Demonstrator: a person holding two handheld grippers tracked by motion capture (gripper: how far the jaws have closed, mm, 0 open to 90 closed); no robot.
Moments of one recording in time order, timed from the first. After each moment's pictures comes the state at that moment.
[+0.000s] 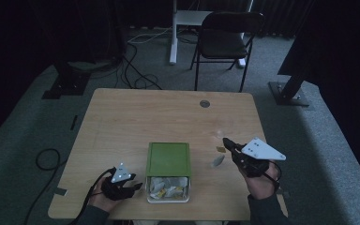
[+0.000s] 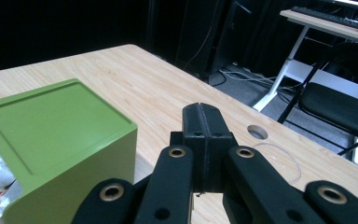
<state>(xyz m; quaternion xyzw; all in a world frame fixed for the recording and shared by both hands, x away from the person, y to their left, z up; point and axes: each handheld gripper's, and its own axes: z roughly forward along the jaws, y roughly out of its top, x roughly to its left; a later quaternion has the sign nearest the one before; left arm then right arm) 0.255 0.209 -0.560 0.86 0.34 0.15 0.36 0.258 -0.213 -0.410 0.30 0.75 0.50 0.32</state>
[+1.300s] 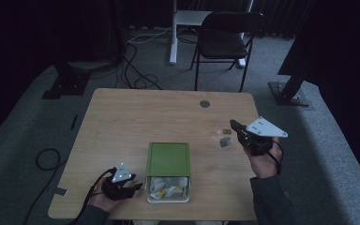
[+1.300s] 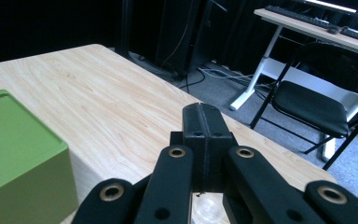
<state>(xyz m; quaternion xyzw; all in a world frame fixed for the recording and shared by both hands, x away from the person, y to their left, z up) 0.256 0.208 -0.561 0.86 0.34 0.14 0.35 0.310 -0.231 -0.397 0.32 0.74 0.48 0.35</state>
